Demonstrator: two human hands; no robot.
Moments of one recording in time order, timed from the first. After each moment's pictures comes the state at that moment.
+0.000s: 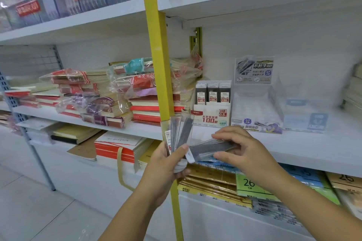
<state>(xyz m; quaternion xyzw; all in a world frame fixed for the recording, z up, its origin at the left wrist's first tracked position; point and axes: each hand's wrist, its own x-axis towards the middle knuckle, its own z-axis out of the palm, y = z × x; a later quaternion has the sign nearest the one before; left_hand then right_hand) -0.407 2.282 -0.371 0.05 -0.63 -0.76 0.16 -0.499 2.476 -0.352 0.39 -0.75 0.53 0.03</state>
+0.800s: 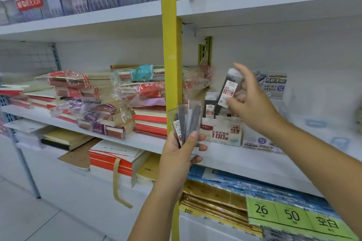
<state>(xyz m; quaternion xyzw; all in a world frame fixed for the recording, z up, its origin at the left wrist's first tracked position) -0.457 2.277 -0.342 0.01 -0.62 -0.74 0.27 -0.572 2.426 -0.246 0.37 -0.76 0.50 0.18</state>
